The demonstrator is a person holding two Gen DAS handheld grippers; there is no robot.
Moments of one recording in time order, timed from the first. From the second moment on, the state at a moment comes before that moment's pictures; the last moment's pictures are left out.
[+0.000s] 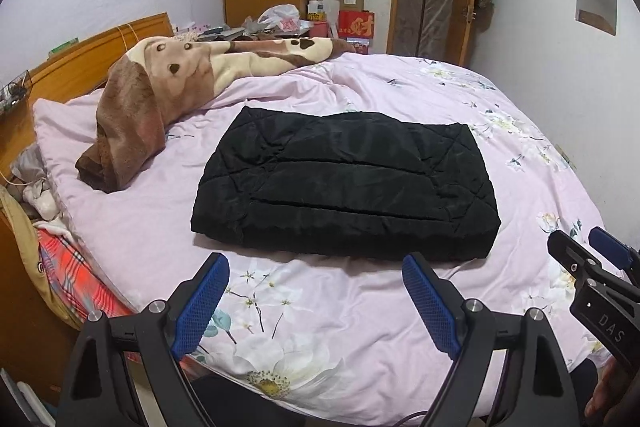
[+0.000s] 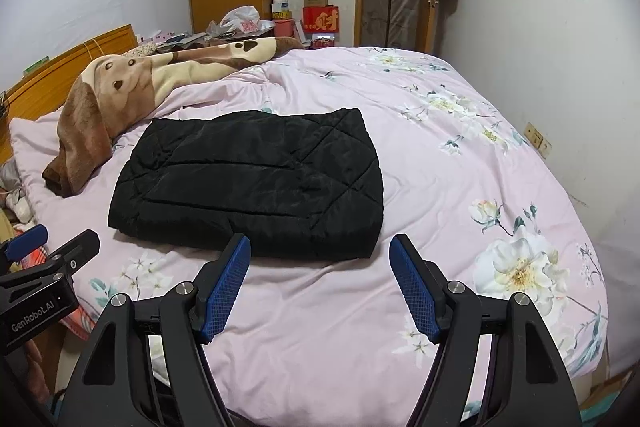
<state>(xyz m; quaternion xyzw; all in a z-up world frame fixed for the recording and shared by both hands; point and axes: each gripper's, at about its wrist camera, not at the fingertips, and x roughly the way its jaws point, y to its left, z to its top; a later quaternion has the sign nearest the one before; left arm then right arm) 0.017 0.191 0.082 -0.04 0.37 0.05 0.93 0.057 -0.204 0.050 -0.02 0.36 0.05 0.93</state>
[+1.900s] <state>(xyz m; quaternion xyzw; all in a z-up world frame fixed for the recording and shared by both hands) 0.009 0.189 0.079 -0.05 0.36 0.06 0.93 0.050 -0.195 0.048 -0.03 0.36 0.06 0.93</state>
